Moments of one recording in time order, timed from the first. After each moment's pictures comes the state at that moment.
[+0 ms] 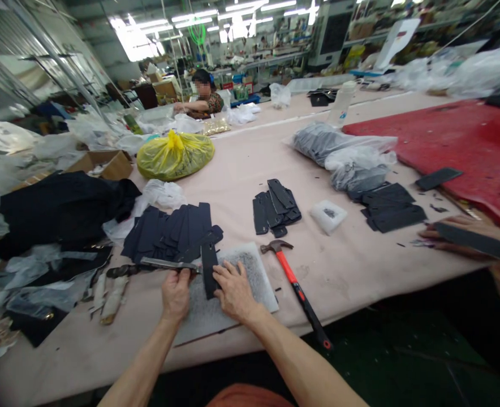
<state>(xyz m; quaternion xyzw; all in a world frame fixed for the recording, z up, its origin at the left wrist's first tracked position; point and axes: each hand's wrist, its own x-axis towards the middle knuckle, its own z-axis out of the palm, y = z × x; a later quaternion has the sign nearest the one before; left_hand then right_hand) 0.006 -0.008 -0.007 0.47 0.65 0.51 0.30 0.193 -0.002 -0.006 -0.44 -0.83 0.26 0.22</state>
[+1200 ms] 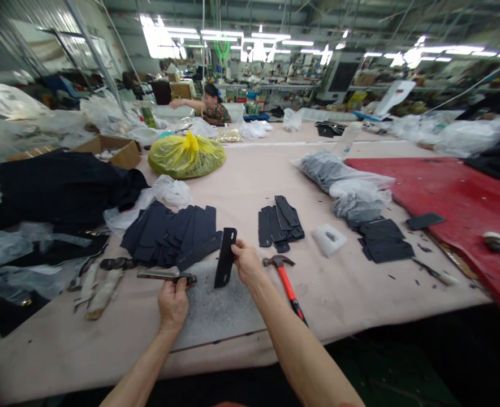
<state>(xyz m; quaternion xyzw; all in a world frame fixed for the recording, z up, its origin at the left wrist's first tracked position) -0.010 -0.021 -0.039 0.39 0.75 0.50 0.21 0.177 0.094 0.019 -0.43 -0.41 0.65 0.48</state>
